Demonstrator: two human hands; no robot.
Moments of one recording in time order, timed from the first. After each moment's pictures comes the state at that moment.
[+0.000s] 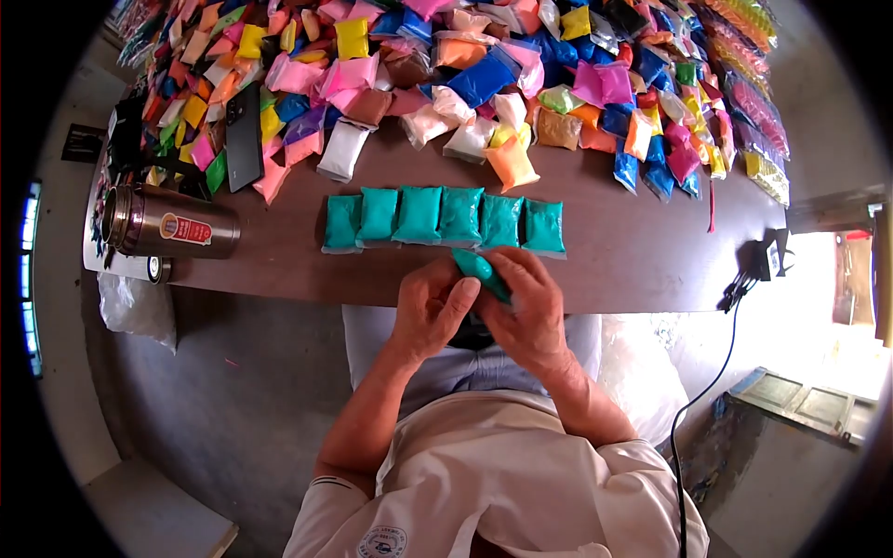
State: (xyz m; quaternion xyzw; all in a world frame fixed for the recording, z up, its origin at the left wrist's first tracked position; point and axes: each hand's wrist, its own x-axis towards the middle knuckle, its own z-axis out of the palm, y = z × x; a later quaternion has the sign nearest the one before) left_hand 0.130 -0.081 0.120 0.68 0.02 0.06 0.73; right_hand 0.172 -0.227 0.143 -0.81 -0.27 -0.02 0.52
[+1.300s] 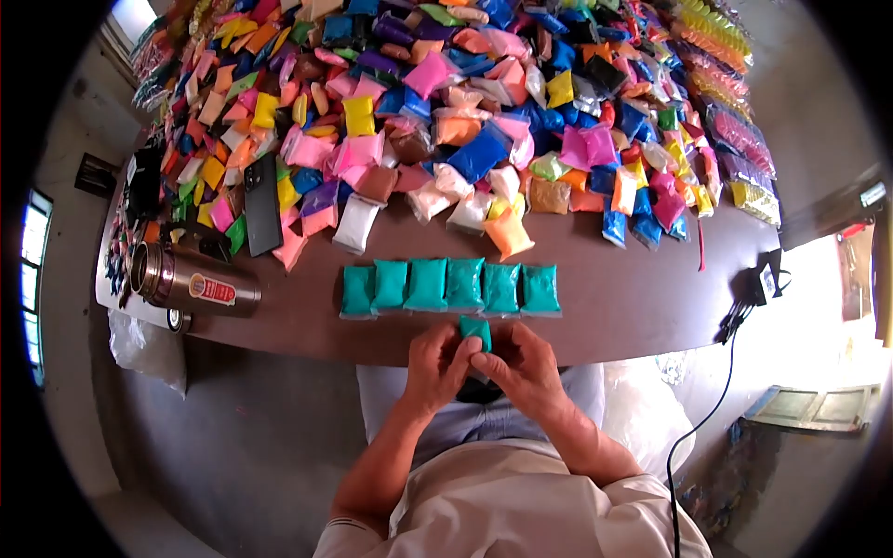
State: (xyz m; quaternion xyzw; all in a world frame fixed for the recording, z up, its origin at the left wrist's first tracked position) left_hand 0.132 -0.077 0.107 0.77 0.01 0.16 0.62; right_hand 0.163 -0.227 0.140 -0.67 -0.12 0.20 0.71
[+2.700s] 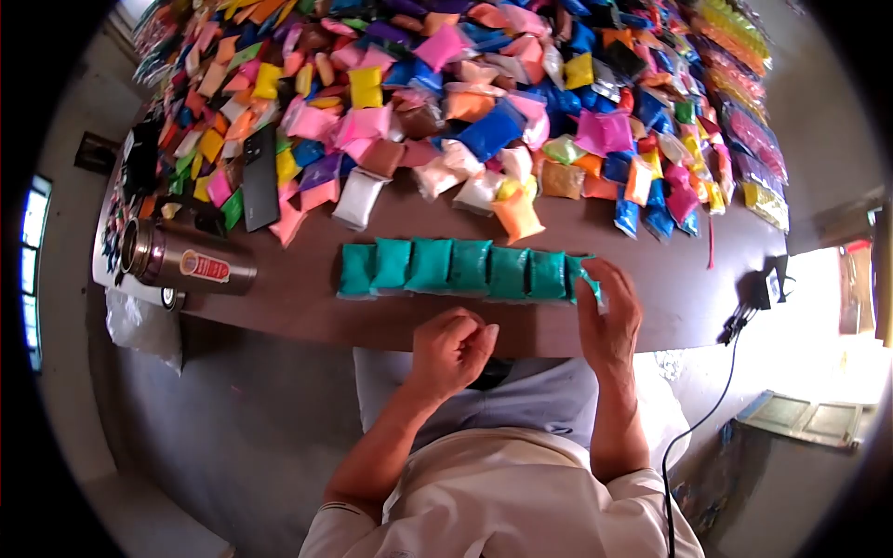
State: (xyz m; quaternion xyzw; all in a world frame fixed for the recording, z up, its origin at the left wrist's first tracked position) left_hand 0.137 -0.089 0.112 0.81 -0.01 0.18 0.55; right_hand 0.218 -0.281 0.153 -0.90 -0.15 -0.15 0.38
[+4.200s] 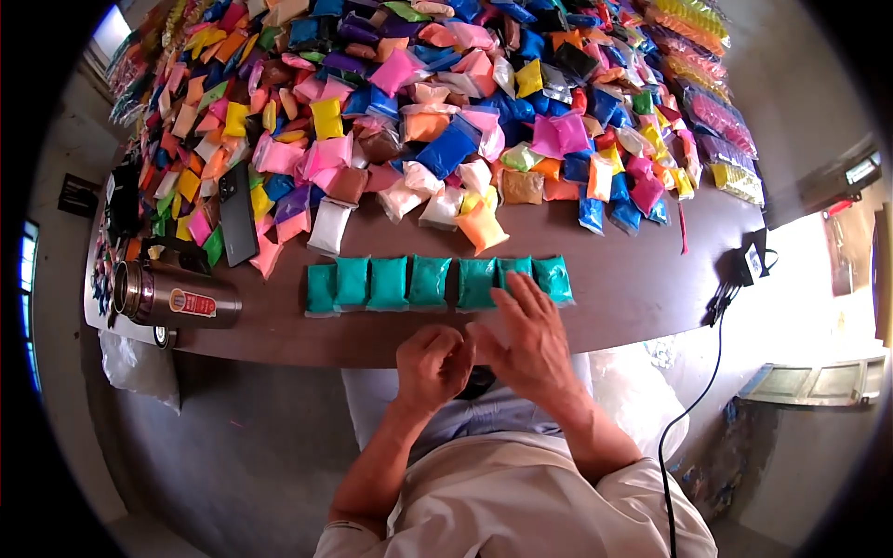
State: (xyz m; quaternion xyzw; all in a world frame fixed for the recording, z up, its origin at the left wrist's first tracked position) left_hand 0.135 -0.090 0.100 0.86 -0.06 0.20 0.47; right_hand 0.188 -0.241 0.157 -0.92 -0.25 -0.06 0.29
